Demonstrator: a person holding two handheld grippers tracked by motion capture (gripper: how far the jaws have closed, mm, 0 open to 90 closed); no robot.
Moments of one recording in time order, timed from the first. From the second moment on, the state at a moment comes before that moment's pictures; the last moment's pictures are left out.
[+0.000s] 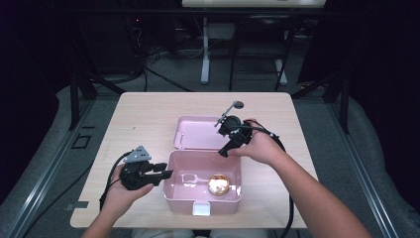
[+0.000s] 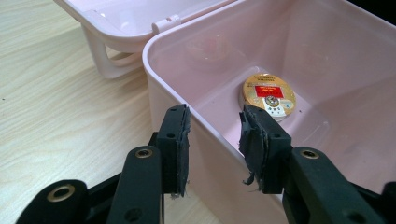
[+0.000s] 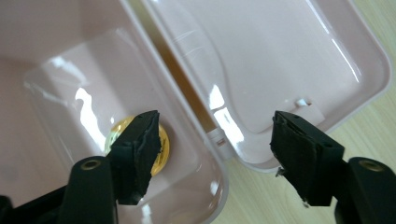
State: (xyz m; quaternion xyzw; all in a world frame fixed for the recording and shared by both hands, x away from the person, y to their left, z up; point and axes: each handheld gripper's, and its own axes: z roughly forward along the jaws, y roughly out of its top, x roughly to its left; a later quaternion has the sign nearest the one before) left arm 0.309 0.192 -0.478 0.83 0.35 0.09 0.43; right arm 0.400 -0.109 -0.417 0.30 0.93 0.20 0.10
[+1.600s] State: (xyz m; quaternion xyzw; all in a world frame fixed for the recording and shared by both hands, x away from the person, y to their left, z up) left arm 0.308 0.192 -0.478 0.83 0.35 0.09 0.43; right arm 0.460 -0.143 -0.446 0.46 0.83 0.27 0.16
